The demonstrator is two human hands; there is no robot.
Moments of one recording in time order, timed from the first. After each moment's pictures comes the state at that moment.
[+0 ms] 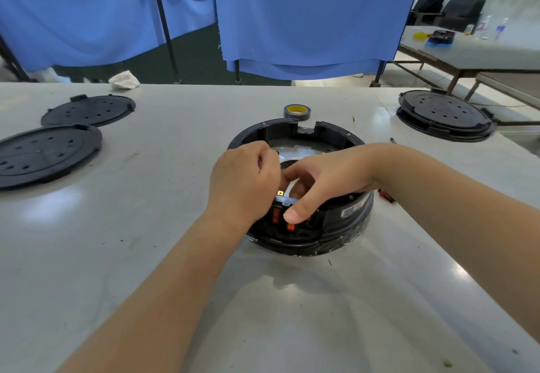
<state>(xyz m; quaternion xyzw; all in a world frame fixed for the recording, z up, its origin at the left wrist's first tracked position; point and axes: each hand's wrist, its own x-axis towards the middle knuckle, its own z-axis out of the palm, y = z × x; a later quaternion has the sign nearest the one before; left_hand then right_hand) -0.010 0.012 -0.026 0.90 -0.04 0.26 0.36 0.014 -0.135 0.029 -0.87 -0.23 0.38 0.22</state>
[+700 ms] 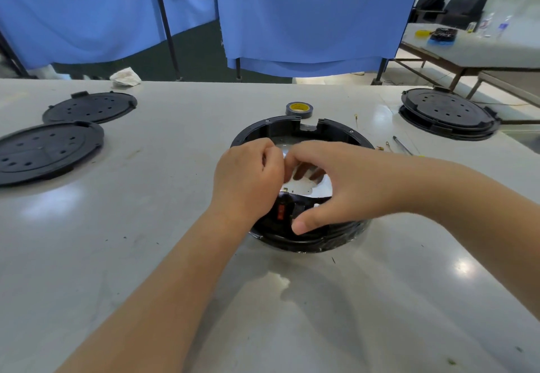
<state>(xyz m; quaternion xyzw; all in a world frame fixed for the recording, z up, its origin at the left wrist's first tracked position) -0.008 0.014 -0.026 0.89 -0.06 0.25 0.37 -0.027 -0.146 0.038 -0.91 -0.35 0.10 0.20</state>
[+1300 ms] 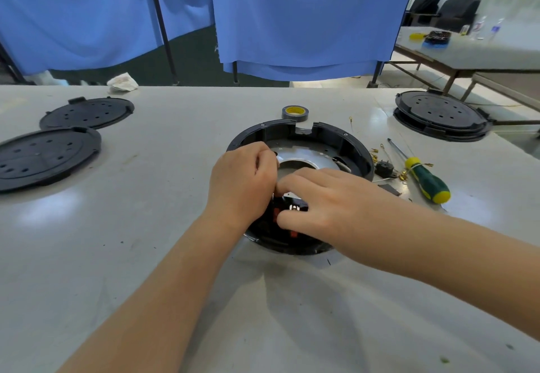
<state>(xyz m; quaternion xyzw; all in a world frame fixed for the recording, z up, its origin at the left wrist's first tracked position) -0.009 0.014 -0.027 0.89 -0.06 0.25 0.38 -0.057 -0.150 0.009 -0.83 -0.52 -0.17 -0.09</state>
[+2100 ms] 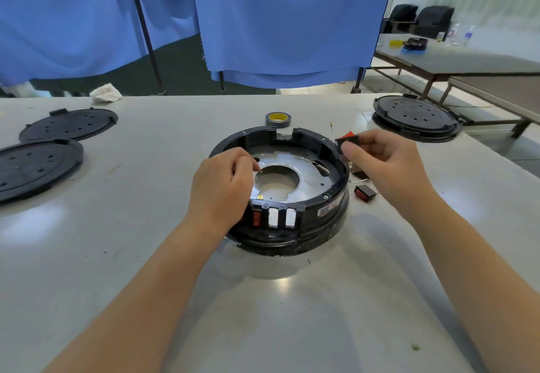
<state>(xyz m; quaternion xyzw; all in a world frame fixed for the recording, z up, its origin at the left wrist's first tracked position) -0.013 0.016 -0.029 0.85 -0.08 0.25 0.45 -0.013 -0.218 -0.009 -0.79 -0.06 -0.20 0.58</state>
